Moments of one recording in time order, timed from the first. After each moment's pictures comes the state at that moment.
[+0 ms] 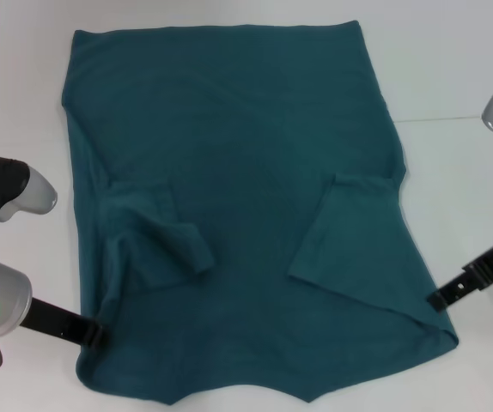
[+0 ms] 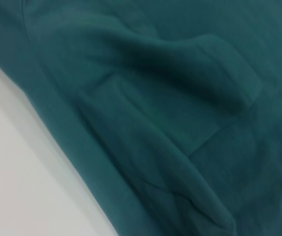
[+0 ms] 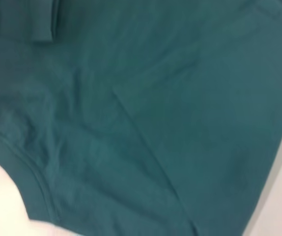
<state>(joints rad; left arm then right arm) -0.49 -2.17 1.22 1.25 2.66 1.43 -2.60 0.68 2.08 -0.90 -1.27 -2.79 -1.79 2.45</state>
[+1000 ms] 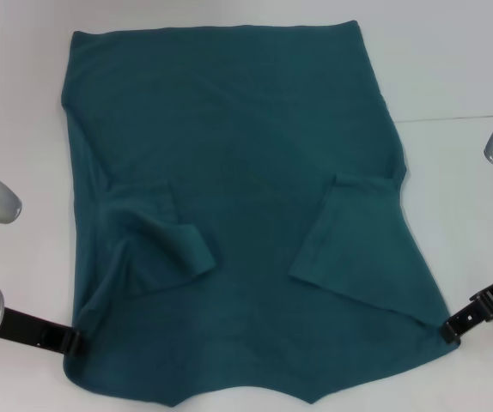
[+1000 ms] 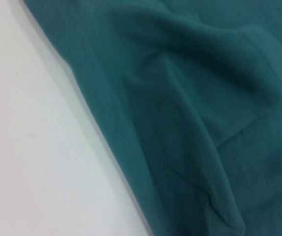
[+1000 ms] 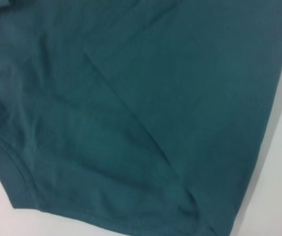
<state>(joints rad) -0.45 -2.17 1.14 1.25 2.67 1.43 -2.60 0.66 2.09 -0.90 -1.19 -2.84 -1.75 2.52</state>
